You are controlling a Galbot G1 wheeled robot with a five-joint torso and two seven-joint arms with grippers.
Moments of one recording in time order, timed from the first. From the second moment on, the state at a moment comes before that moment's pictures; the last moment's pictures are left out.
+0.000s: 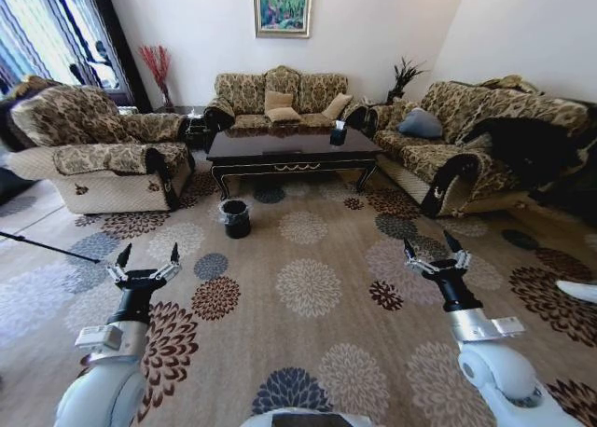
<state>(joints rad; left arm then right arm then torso) 1.71 -1.25 -0.81 -2.38 -0.28 0.02 -0.17 -1.66 0.98 0.83 2.09 0.50 0.38 -0.01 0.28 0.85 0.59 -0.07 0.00</state>
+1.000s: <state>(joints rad) 1.71 -1.25 -0.81 -2.38 -0.28 0.02 -0.17 -1.66 0.98 0.83 2.09 0.50 0.38 -0.01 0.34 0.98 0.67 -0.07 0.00</state>
